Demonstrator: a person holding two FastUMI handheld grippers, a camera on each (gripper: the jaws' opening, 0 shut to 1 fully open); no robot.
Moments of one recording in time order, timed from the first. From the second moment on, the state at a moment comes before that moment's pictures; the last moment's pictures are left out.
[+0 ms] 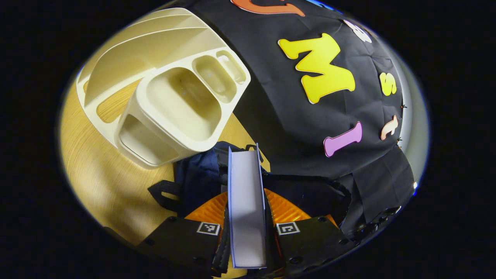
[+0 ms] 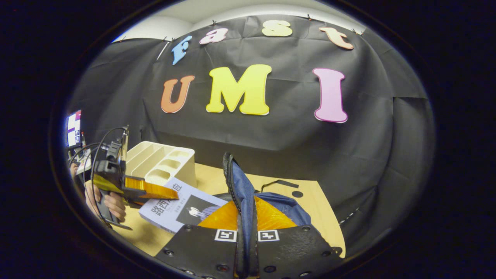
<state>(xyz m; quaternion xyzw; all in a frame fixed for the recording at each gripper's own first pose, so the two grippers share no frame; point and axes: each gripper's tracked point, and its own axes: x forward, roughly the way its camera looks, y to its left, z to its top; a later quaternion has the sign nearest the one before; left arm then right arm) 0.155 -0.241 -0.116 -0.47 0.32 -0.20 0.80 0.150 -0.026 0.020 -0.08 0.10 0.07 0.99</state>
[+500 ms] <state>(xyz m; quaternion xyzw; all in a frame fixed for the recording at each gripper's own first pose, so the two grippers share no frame) 0.163 -0.330 -0.129 -0.47 0.30 -0.19 0.81 0.151 -0.009 0.030 -0.06 0.08 0.11 0.99</state>
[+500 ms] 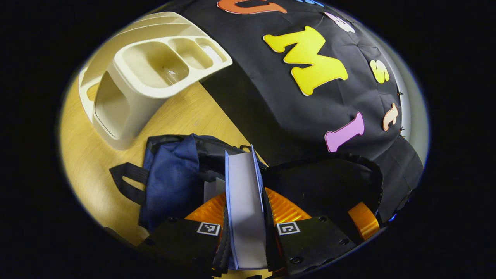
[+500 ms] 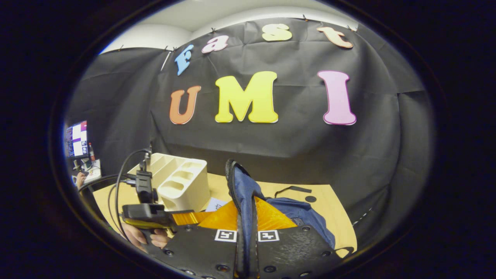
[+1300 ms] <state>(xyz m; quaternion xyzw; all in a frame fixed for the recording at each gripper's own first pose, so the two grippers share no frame) 0.174 -0.370 -0.171 -0.40 0.30 -0.18 0.85 0.144 -0.037 -0.005 -0.03 0.11 0.08 0.99</state>
